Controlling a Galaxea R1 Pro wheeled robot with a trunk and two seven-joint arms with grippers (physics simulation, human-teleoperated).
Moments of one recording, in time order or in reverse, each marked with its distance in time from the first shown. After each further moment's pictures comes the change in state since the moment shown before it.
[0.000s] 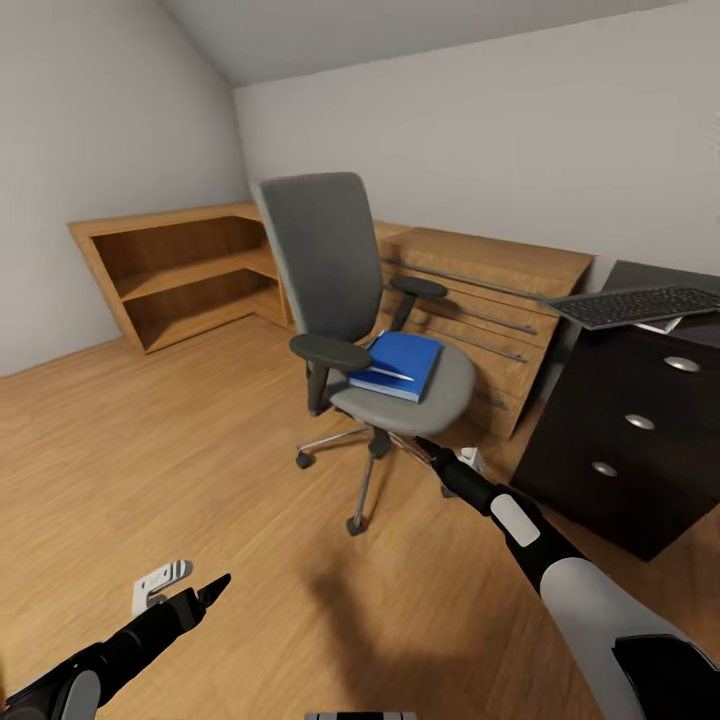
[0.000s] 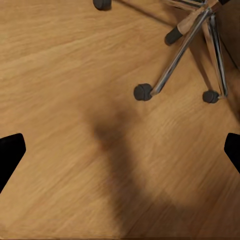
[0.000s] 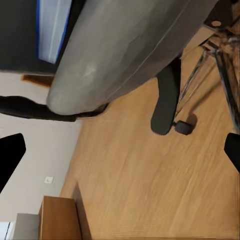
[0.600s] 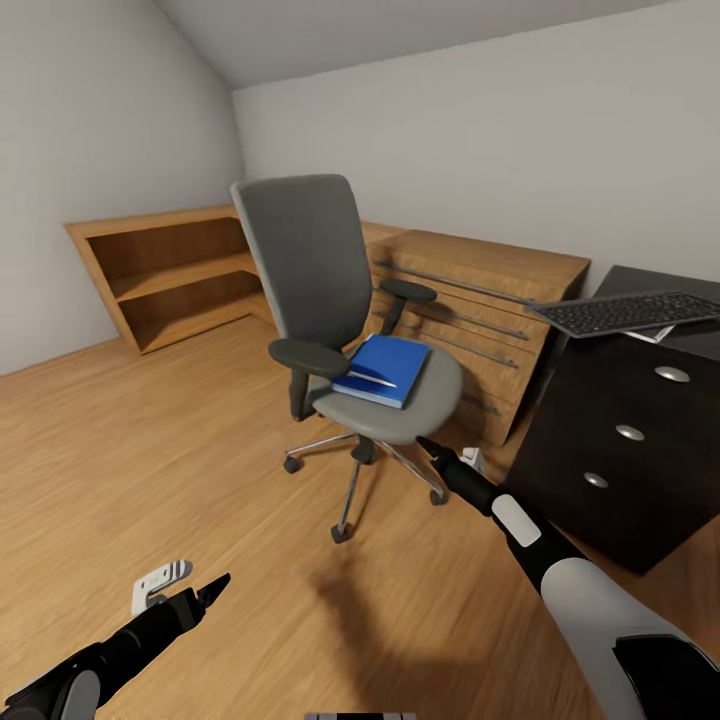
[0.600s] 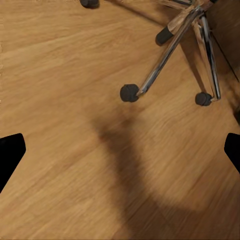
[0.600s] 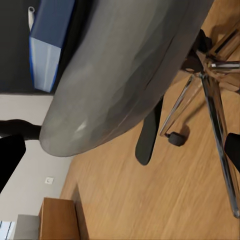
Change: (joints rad) left arm 0.000 0.001 0.001 0.000 -0.002 -0.002 0.000; right arm 0.000 -0.002 -0.005 0.004 -0.001 -0.005 0.007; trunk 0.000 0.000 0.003
